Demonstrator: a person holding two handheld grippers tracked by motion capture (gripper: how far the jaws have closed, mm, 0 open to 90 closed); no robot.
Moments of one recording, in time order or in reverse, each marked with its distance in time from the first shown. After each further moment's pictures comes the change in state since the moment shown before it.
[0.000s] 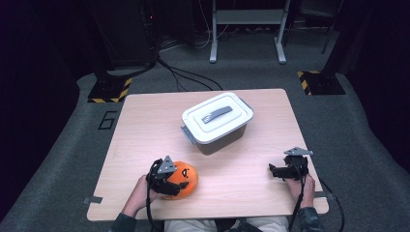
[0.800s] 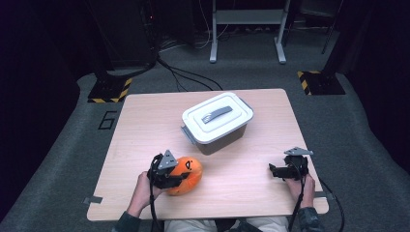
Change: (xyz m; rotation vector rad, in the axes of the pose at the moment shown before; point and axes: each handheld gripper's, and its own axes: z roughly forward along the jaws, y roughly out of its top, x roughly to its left) left arm -0.012 0.030 -0.014 -0.063 0.037 -0.017; right arm 0.000 0.000 0.000 -0.001 0.002 0.002
